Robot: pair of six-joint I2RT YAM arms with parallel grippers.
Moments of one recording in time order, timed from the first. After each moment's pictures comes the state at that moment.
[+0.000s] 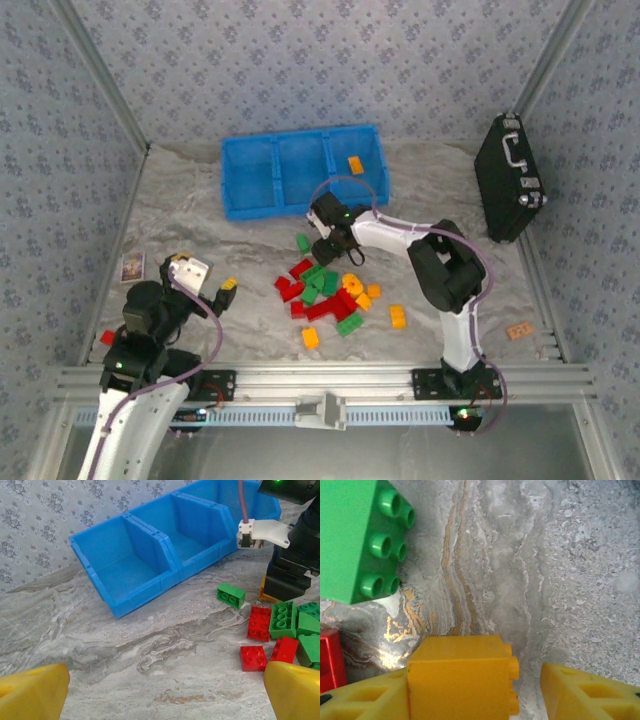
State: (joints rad) left arm -0.26 0.21 0.51 -0.64 0.12 0.23; right arm 0.70 2.00 1.40 -0.59 0.05 0.03
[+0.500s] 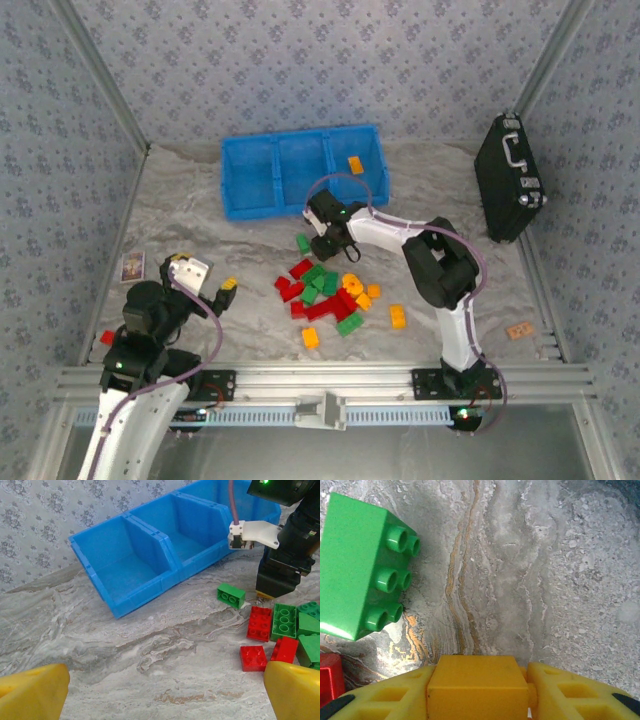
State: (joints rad) left arm -0.26 0.21 0.51 -0.64 0.12 0.23; right arm 0.70 2.04 1.45 -0.60 0.05 0.01
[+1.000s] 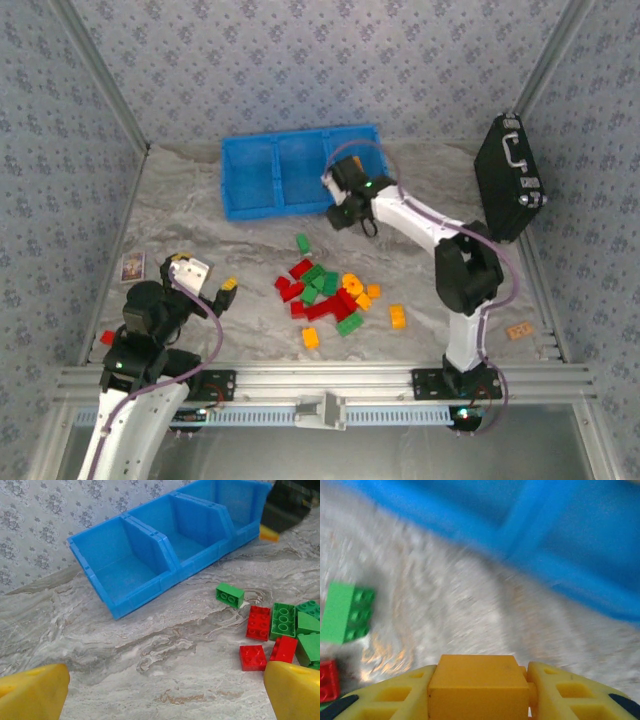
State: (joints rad) left arm -0.26 0.21 0.51 -0.63 0.13 0.24; right arm 0.56 1.91 1.60 -0.72 0.09 -0.02
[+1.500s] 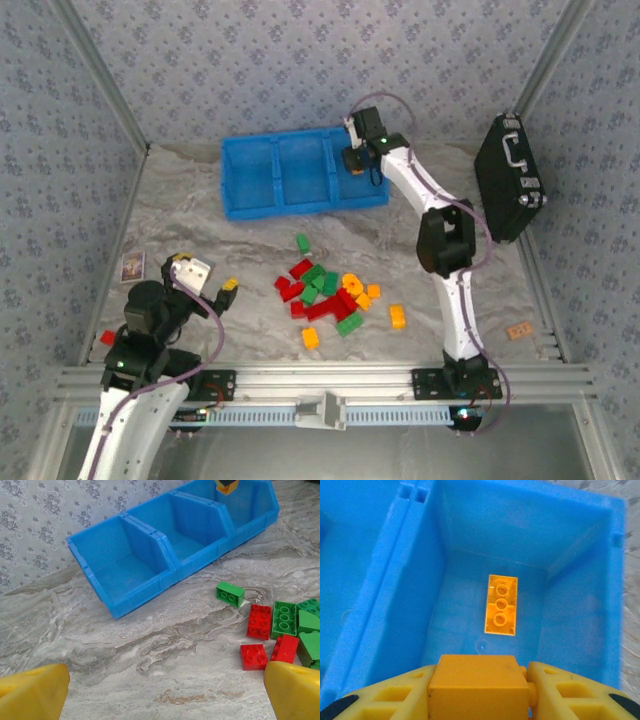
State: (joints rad) left arm -0.26 0.21 0.50 -0.62 0.13 0.24; right arm 0.38 2.34 2.21 -0.71 0.10 -0.03
